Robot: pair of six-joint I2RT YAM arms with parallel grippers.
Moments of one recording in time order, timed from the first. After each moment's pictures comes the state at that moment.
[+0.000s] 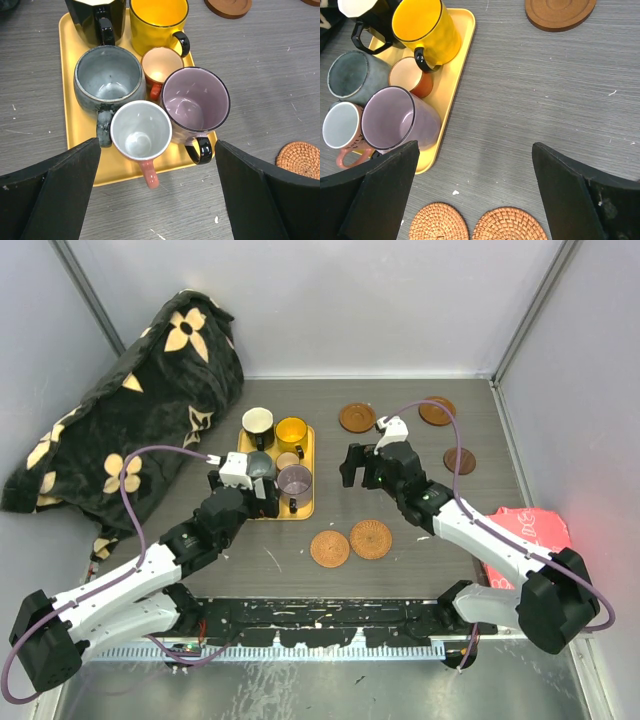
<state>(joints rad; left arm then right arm) -0.80 0.88 0.54 -0.01 -0.49 -0.36 0.61 1.19 0.78 -0.03 0.18 0.39</state>
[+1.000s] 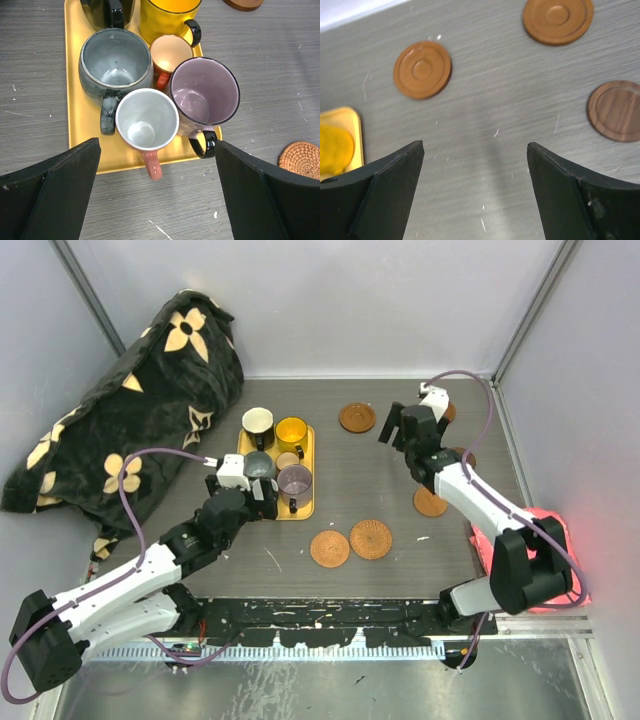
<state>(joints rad) -0.80 0.89 0.54 -0.07 -0.51 -0.44 0.39 1.37 0.94 -0.07 0.43 0.44</state>
